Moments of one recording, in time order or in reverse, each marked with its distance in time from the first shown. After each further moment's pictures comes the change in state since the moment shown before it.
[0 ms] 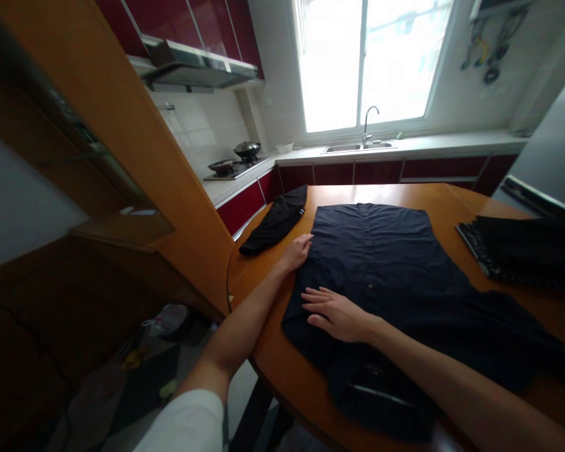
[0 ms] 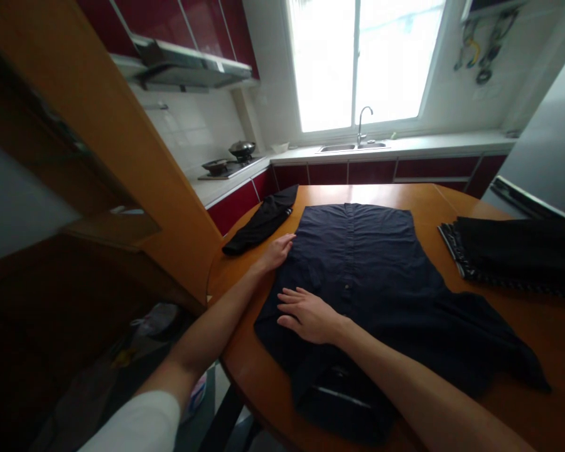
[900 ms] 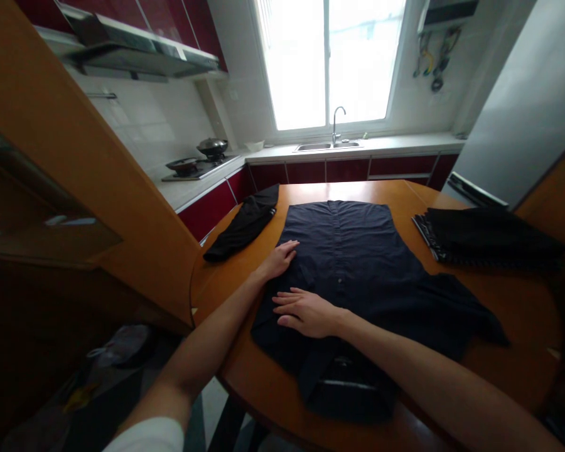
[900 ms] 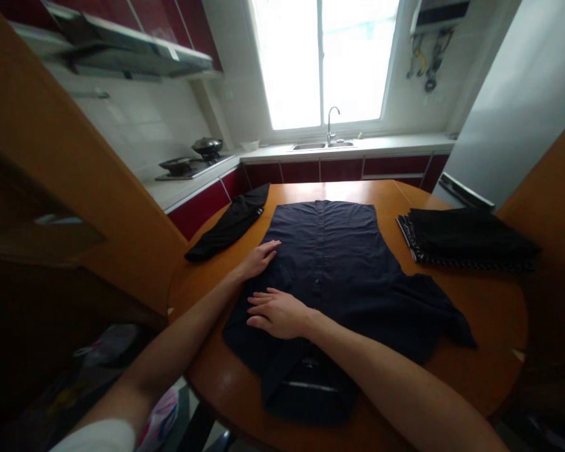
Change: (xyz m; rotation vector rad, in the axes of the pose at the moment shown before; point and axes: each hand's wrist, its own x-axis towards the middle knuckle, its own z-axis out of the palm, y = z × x) left_hand -0.003 0.030 0.016 -0.116 -0.102 0.097; right_hand 0.004 0.010 0.003 -0.060 -0.001 -0.030
